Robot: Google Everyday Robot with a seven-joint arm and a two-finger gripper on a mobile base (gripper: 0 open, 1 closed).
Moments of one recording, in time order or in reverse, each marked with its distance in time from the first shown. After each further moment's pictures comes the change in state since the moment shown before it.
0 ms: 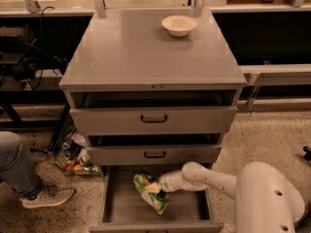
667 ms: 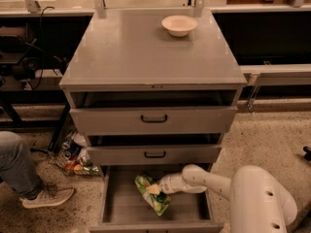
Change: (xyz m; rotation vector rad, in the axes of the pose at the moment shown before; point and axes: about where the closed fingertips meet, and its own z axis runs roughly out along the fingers) arm 0.016 -0.015 0.021 -0.012 -0.001 0.067
